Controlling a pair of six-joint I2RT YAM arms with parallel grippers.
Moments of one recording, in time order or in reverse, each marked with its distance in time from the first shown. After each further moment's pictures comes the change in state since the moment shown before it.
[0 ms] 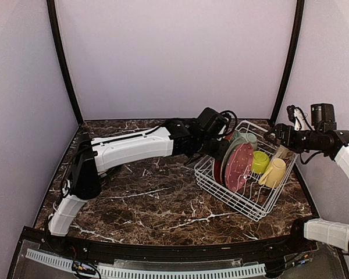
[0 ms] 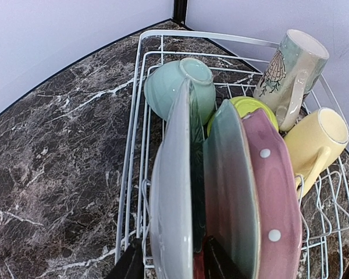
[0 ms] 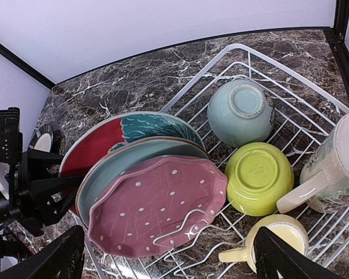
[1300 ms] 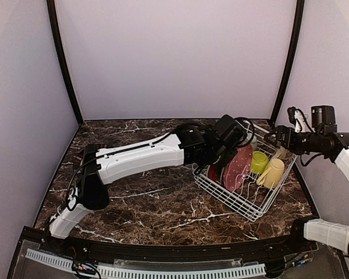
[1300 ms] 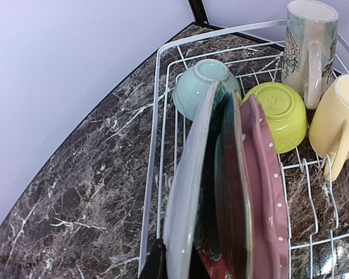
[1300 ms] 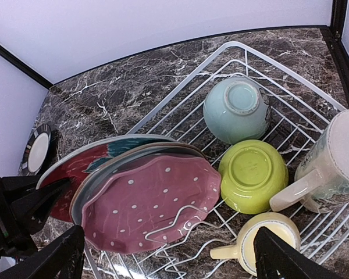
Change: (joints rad) left arm -0.108 0.086 0.227 -0.191 -0.299 0.222; right arm 0.000 -0.023 -0.021 0.002 0.011 0.000
